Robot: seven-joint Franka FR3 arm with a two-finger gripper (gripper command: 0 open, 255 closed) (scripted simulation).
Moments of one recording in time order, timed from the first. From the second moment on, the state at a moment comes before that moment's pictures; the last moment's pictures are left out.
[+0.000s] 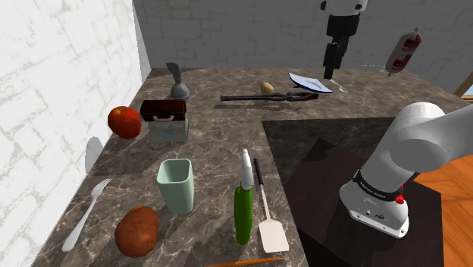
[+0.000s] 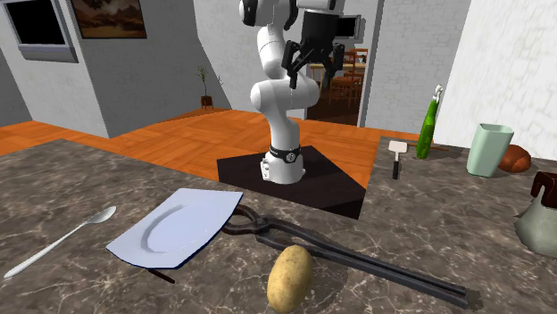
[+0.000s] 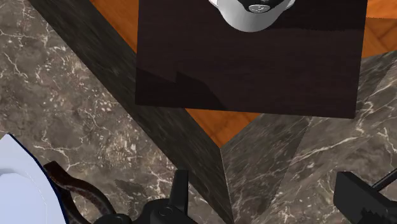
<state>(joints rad) -0.01 -0.80 -0.06 -2.41 -0.10 1.47 -0.09</state>
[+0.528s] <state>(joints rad) -0.04 -0.62 -0.08 -2.41 -0.09 1.68 -0.02</state>
